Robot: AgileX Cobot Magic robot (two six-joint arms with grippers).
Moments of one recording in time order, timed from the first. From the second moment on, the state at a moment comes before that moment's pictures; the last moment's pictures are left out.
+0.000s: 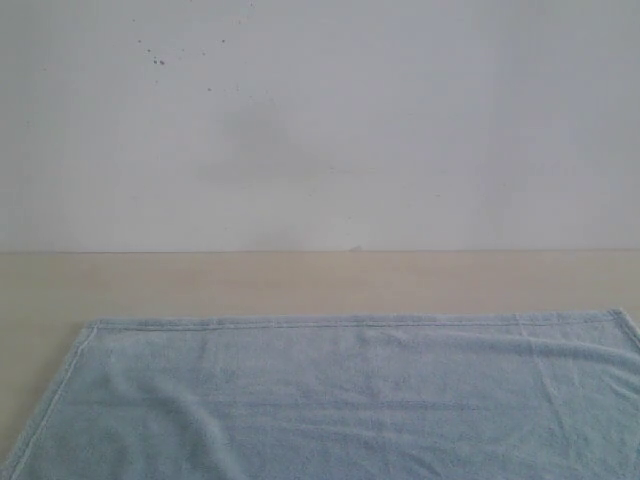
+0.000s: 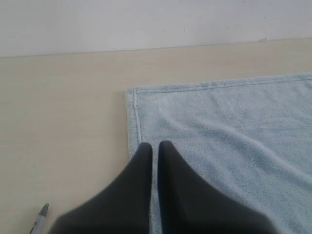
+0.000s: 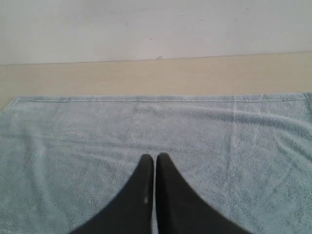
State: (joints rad) left arm -0.09 0.36 -0.17 0.02 0.23 -0.02; right arm 0.06 0.33 -0.38 0.57 0.55 -0.40
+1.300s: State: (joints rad) left arm -0.09 0.36 -0.17 0.02 0.23 -0.02; right arm 0.21 0.00 0.00 -0.14 0.33 0.08
